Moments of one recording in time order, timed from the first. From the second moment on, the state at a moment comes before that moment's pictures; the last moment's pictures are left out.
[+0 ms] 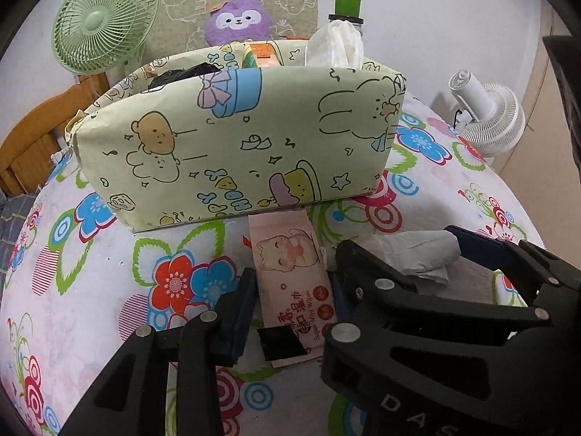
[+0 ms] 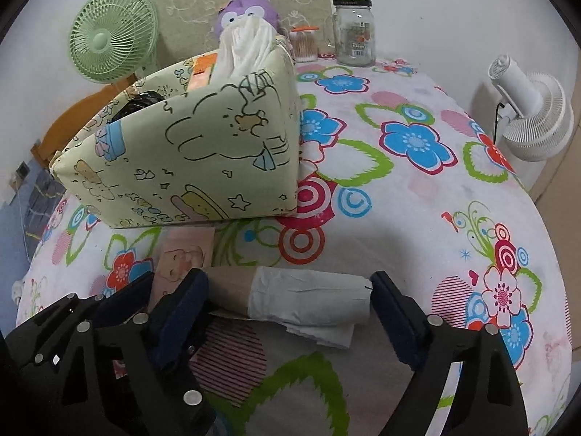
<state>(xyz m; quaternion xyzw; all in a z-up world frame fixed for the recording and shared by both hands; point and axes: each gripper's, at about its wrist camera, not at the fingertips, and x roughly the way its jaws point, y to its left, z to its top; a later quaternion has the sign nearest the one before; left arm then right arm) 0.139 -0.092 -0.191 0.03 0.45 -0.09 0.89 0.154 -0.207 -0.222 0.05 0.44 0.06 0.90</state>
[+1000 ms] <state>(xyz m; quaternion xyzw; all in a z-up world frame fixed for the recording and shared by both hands) 0.127 -0.090 -0.188 0.05 0.45 -0.08 0.89 0.118 -0.219 -0.207 0.04 0.45 0.06 0.89</state>
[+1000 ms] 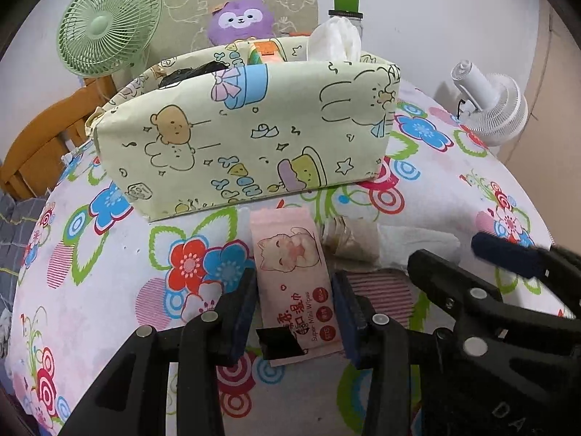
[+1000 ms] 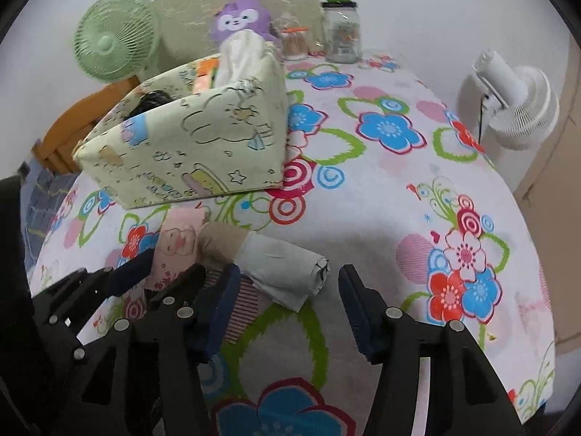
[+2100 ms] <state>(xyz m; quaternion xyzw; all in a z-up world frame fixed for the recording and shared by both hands) 0.122 -0.080 -0.184 0.07 0.47 -0.09 0.88 0.142 -0.193 -0.216 -0.04 0.45 0.12 0.88</state>
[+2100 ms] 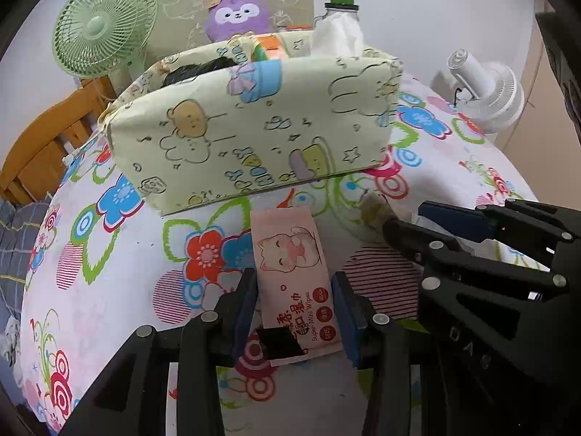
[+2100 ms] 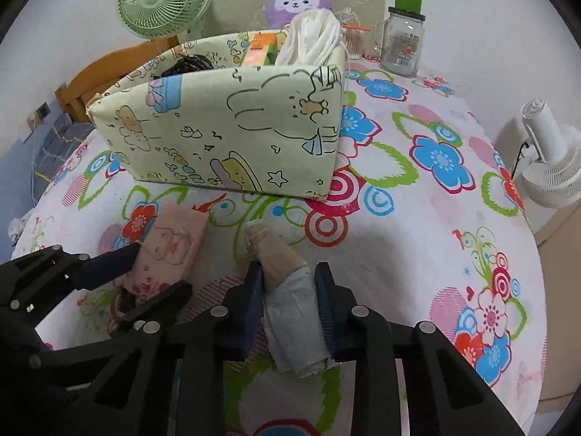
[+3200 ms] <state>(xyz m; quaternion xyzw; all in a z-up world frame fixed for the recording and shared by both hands) 0.065 -0.091 -0.074 0.09 0.36 -0.09 0.92 0.067 -0.202 -0.094 -0.02 0.35 0.09 0.93</state>
